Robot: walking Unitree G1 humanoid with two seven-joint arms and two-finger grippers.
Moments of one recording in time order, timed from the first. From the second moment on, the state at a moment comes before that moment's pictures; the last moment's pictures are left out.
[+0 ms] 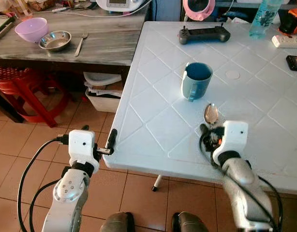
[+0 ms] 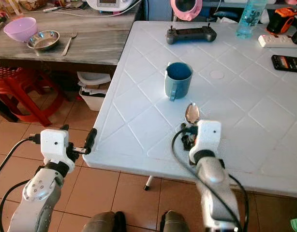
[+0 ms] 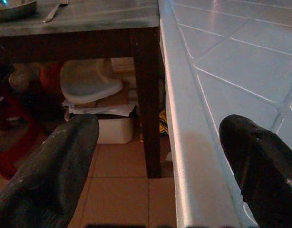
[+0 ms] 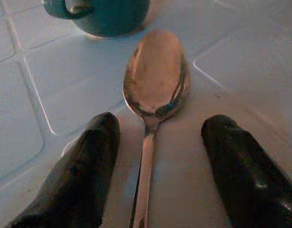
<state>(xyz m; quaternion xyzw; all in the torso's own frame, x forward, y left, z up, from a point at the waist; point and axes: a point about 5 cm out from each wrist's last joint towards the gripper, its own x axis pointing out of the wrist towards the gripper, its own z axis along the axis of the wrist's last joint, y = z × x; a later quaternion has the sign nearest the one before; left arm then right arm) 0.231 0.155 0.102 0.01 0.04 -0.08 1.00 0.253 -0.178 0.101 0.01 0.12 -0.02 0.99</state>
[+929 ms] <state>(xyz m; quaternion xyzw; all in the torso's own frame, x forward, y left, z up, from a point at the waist) 0.230 0.158 0.098 0.02 0.06 -0.09 0.99 0.259 -0.189 0.106 0.04 0.18 0.03 0.98</state>
